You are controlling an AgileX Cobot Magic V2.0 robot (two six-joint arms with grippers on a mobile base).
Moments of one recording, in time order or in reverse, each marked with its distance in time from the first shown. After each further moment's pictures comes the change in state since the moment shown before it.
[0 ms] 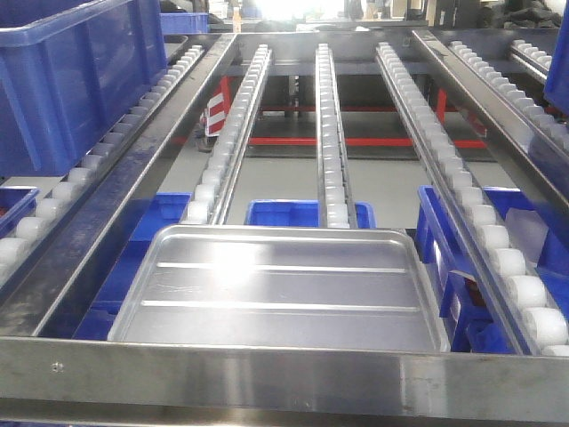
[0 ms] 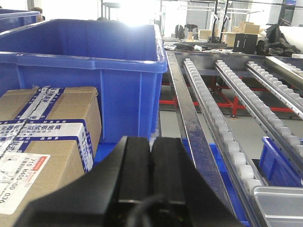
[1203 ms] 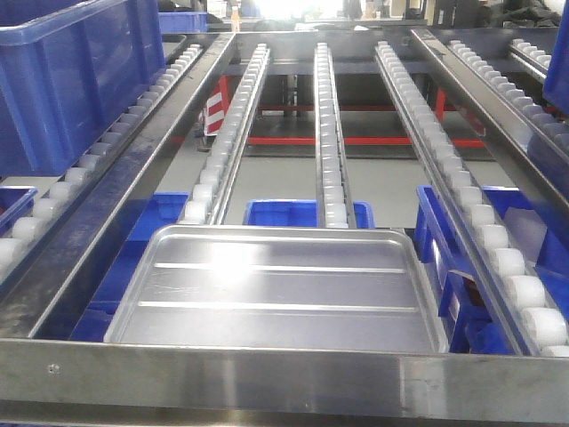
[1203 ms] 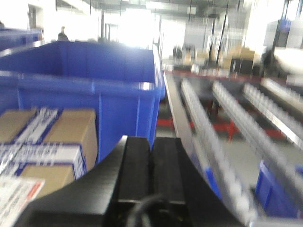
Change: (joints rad) left arm 0.000 0.000 -0.002 -0.059 -0.110 0.000; right arm 0.000 0.000 -0.005 0.010 -0.063 0.000
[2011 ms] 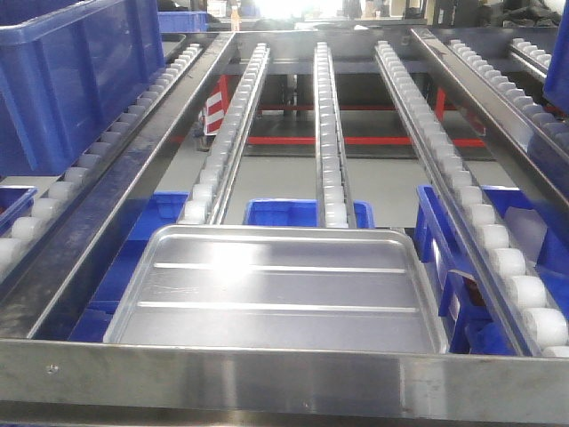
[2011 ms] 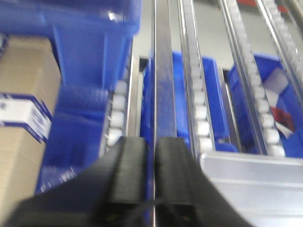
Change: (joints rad) left arm -0.006 0.673 -0.728 -0.112 0.726 0.005; right arm 0.209 0.502 -0.550 0.018 0.312 0.017
